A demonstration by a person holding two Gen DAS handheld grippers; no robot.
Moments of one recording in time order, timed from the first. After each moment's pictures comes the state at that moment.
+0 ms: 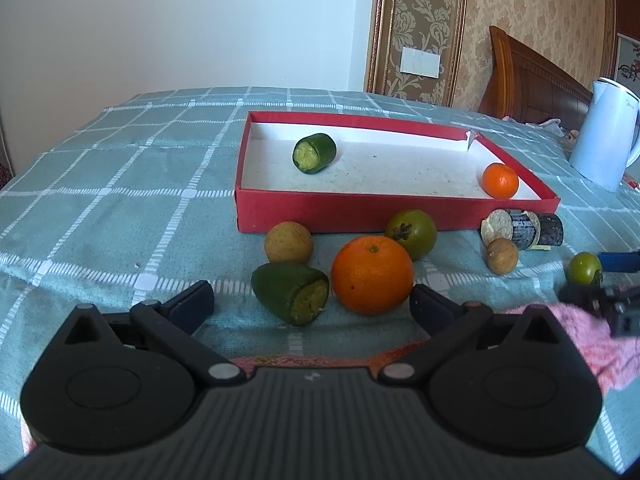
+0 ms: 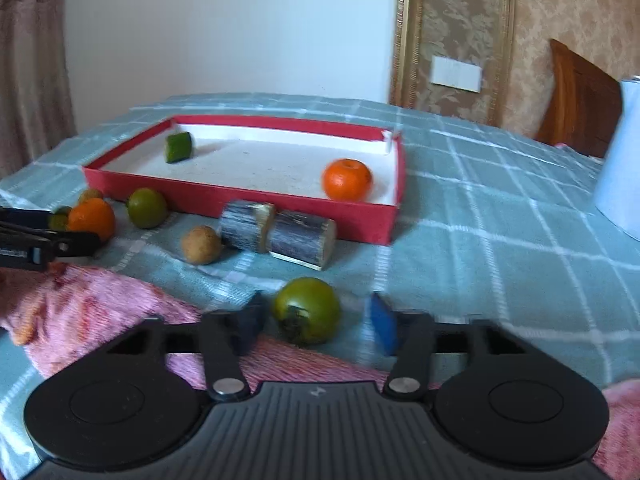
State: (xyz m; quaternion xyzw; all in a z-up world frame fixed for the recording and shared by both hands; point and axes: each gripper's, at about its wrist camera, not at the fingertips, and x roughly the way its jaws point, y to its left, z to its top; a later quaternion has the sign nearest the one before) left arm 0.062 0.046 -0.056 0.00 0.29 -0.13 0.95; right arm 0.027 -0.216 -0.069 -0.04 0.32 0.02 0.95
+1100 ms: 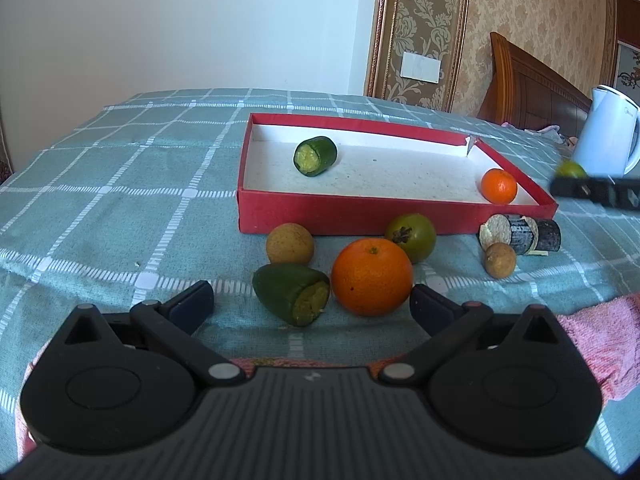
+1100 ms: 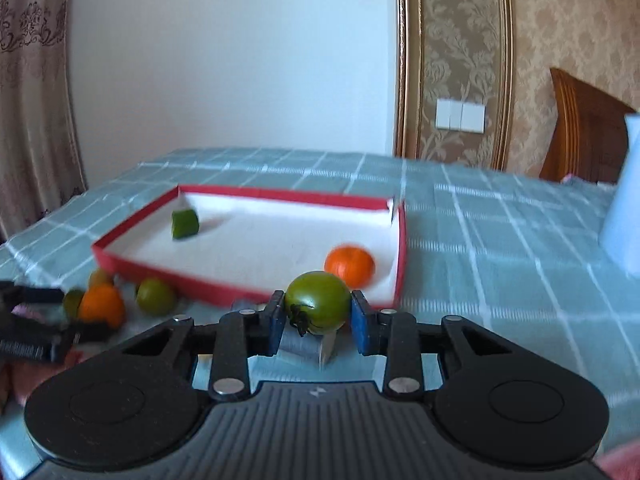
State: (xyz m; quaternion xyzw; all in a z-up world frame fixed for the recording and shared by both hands) left arm 0.062 0.046 -0.055 0.00 0.29 -0.13 0.95; right arm 0.060 -0.212 -0.025 -0.03 0.23 0.05 0.97
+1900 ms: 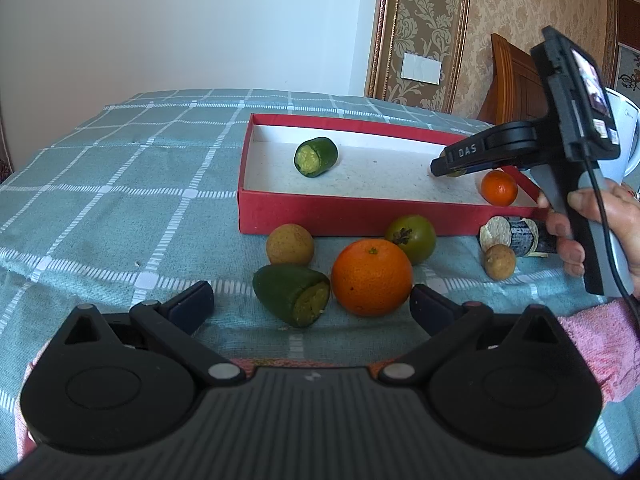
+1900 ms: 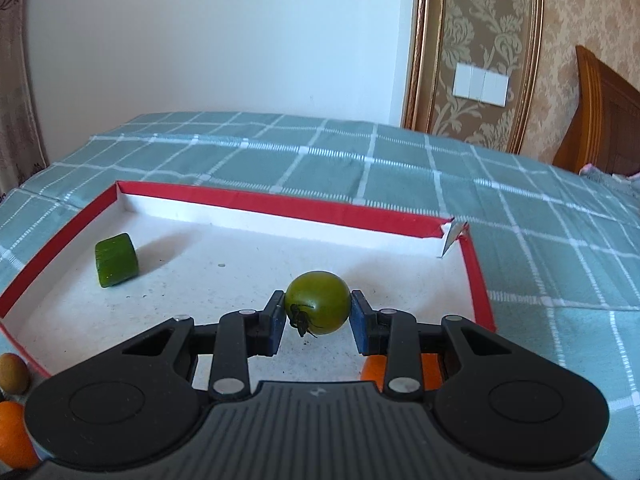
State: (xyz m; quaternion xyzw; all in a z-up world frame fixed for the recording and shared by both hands) left arm 0.062 0.046 -0.054 -0.01 0.29 -0.13 0.95; right arm 0.203 -0.172 -0.054 -0.04 0.31 0.02 0.95
